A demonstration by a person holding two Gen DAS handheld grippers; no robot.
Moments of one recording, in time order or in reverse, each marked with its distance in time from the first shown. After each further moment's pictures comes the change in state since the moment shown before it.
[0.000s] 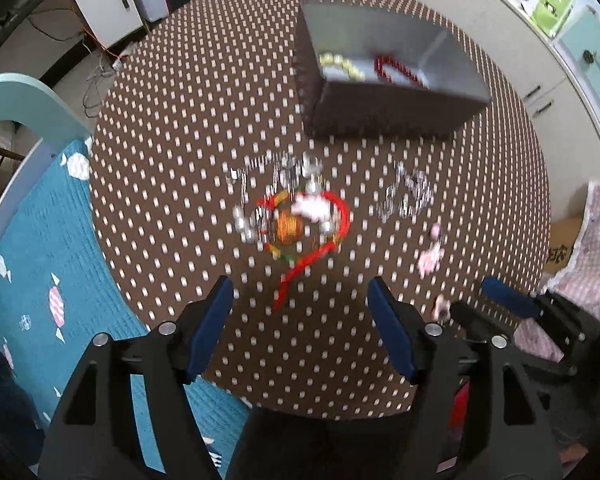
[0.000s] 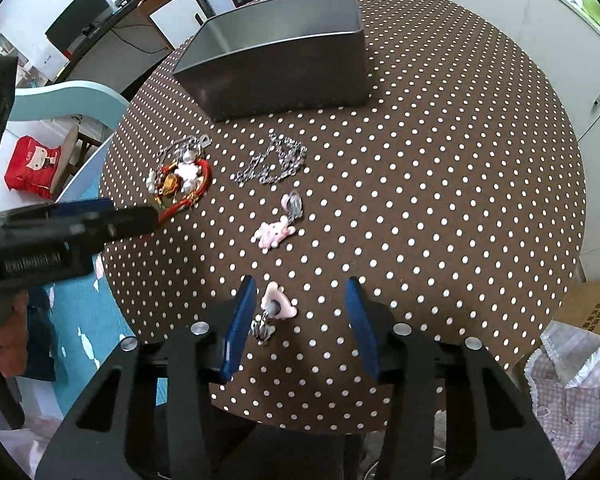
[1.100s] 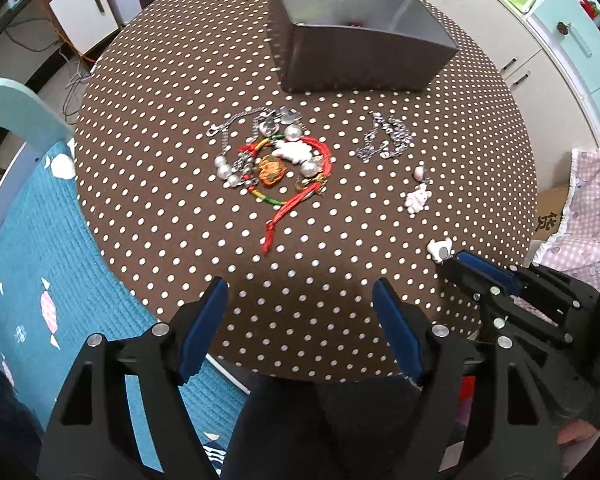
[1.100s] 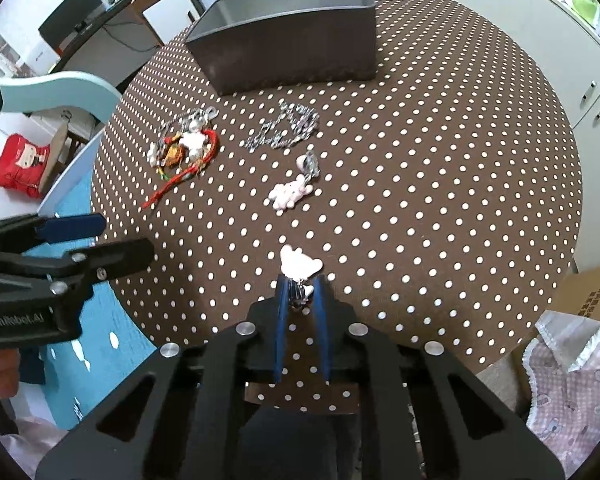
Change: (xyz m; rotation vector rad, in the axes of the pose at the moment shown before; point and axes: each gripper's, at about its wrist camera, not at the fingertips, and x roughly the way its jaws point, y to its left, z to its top) left arm -0.004 -0.003 -0.041 0.087 0.004 -0.053; right arm 0.005 0.013 -0.031 0.030 -0.021 -0.036
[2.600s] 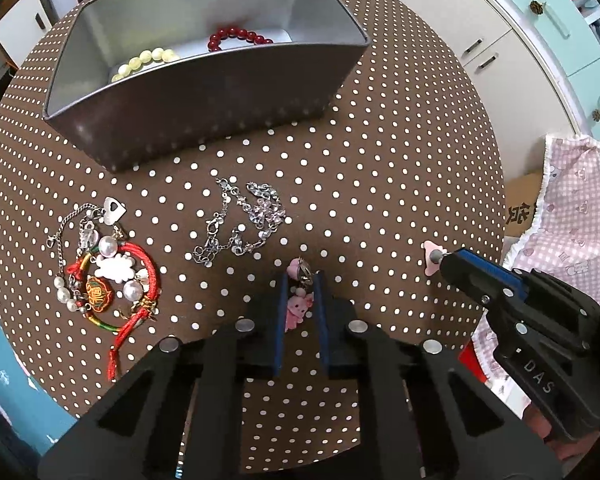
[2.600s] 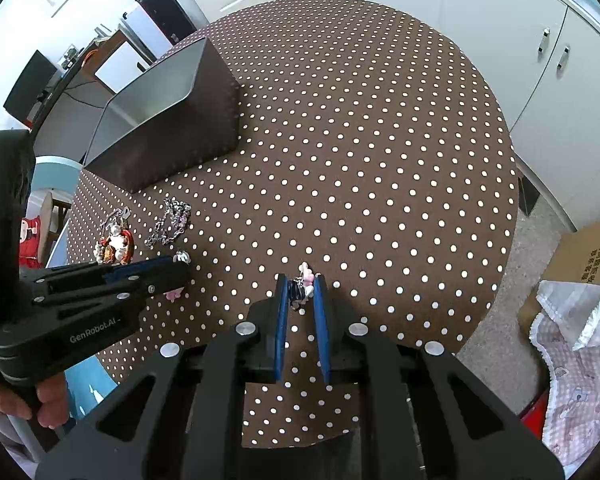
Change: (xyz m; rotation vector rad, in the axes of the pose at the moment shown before) left arm 0.084 -0.122 0.110 0.078 0.055 -0.119; right arm -0.025 -0.096 0.037 0.196 -0.033 0.001
